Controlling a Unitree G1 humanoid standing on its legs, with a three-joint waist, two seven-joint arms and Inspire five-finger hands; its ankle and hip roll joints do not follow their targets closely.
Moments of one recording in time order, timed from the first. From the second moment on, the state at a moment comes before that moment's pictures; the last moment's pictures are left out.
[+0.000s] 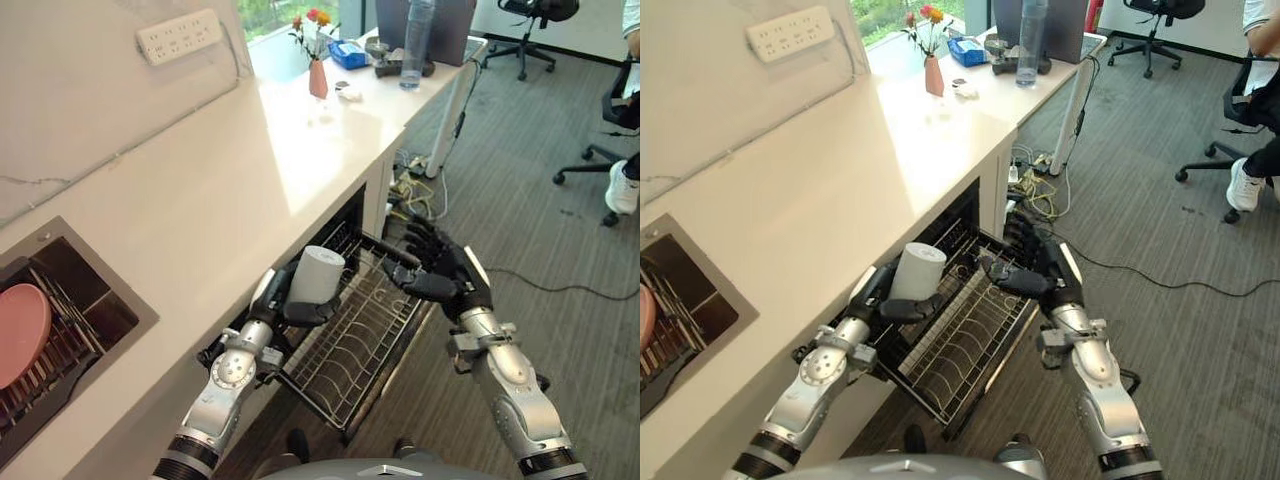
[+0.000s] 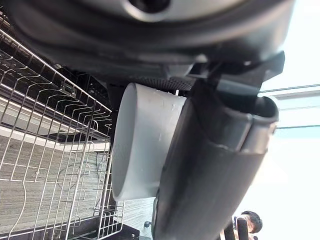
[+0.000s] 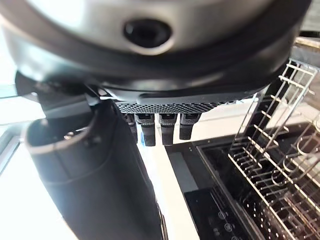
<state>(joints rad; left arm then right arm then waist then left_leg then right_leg) 0.04 0.30 -0.28 0.09 -0.18 -0.03 0.04 0.10 -0.34 0.13 -0.09 0.49 -0.10 0.00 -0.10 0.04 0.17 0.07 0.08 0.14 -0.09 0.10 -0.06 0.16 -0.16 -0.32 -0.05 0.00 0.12</state>
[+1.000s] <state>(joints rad) -0.26 0.31 -0.47 0.17 0.12 -0.03 0.35 -0.05 -0.26 0.44 -0.09 0.98 -0.10 -0.18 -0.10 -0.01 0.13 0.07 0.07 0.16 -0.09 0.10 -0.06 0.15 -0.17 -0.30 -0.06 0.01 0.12</state>
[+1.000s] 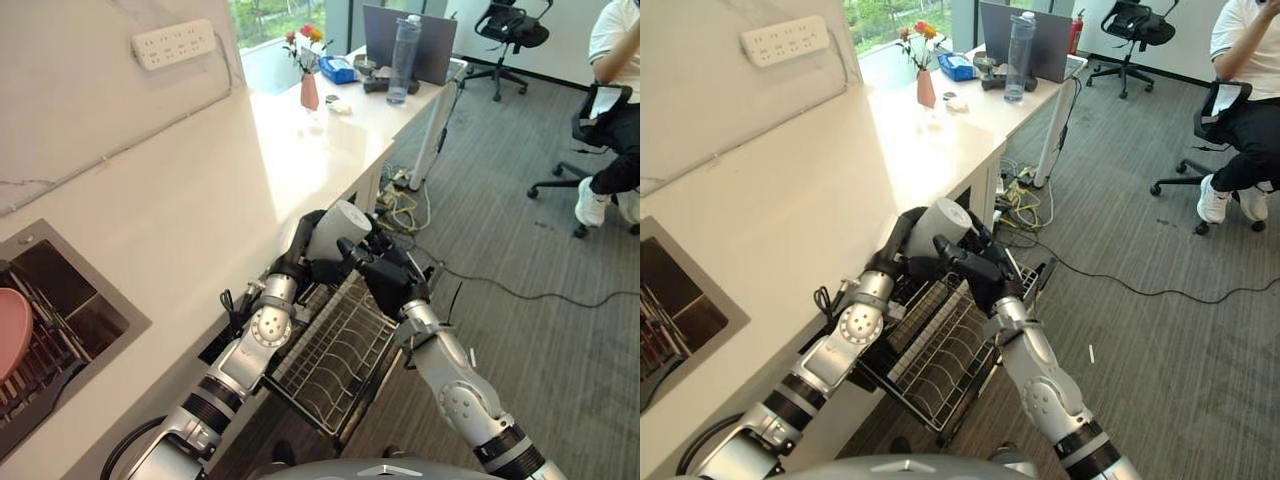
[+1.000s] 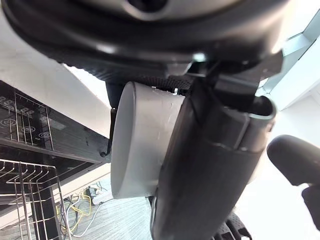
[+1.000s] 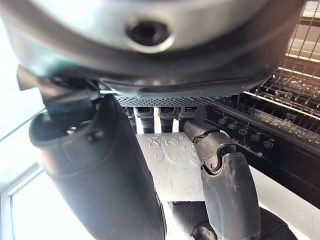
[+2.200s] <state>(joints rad) -0.34 0.30 -0.59 0.27 0.13 0.02 0.36 -0.23 -0.23 0.52 0.17 0.89 -0.09 -0.30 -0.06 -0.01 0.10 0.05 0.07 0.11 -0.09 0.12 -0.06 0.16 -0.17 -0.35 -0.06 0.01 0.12</state>
